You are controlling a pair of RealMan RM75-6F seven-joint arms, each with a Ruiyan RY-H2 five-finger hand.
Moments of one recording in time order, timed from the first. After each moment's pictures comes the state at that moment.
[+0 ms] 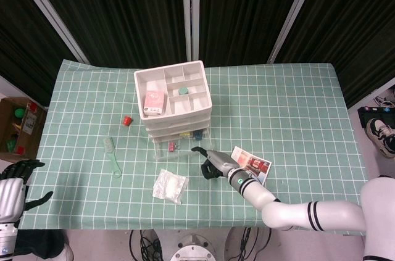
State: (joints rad) left arm 0.00 -1.21 -0.04 -1.54 1.50 1.56 -0.05; right arm 1.00 -1.48 0.19 -1.80 -0.40 0.71 -0.17
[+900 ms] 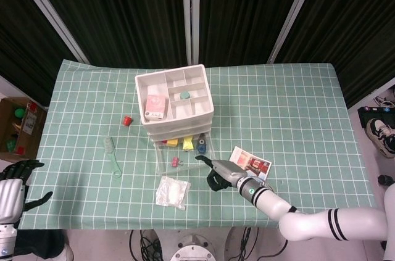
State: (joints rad) left arm 0.01 -1.21 -0.04 -1.55 1.50 1.58 -0.04; right arm 0.97 -1.35 0.11 -1.95 -0.61 0.72 -0.12
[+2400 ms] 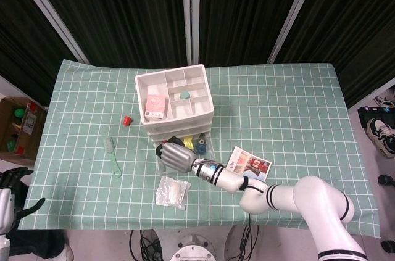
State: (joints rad) left arm 0.07 -1.23 -0.03 -1.53 1.49 1.64 -0.07; right arm 1.23 -1.84 0.00 -1.10 -1.41 0.91 -0.95
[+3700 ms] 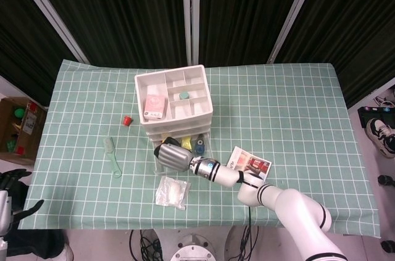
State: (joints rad) left arm 0.09 -1.23 -0.03 -1.52 1.51 1.64 -0.12; right arm 1.20 -2.02 -0.02 -0.71 -1.68 1.02 -0.66
